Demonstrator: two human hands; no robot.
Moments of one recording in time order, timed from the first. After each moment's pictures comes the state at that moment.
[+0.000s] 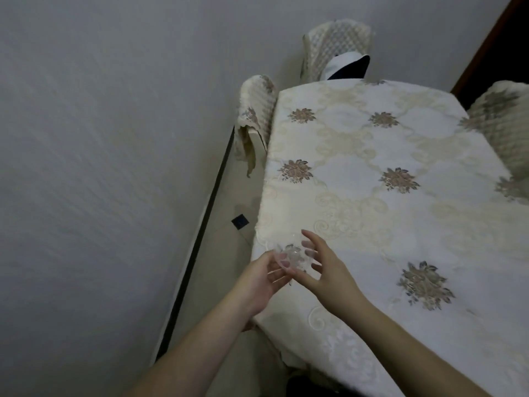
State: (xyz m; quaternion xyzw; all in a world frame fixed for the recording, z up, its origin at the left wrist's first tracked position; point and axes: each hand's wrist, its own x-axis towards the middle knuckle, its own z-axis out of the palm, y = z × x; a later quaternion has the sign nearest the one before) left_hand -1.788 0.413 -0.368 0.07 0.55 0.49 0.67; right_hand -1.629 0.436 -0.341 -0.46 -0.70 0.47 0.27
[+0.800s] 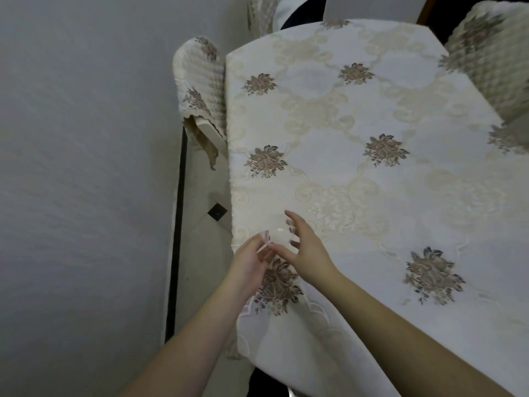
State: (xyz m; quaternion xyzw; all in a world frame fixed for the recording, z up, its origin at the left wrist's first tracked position) left_hand -1.808 0.554 -0.442 0.08 0.56 0.46 0.68; right_hand -1.665 0.566 -0.431 -0.54 -0.59 0.51 0.31
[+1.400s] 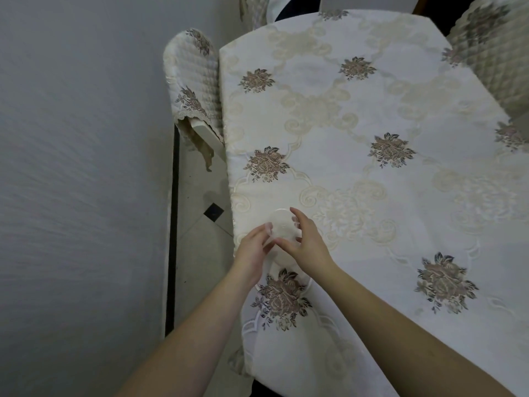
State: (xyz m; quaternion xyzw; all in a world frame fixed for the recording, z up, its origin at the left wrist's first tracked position) left_hand -1.824 0.604 -0.472 0.20 0.57 0.43 0.67; right_hand -1.679 0.608 -0.473 -0.58 -0.58 0.47 0.31
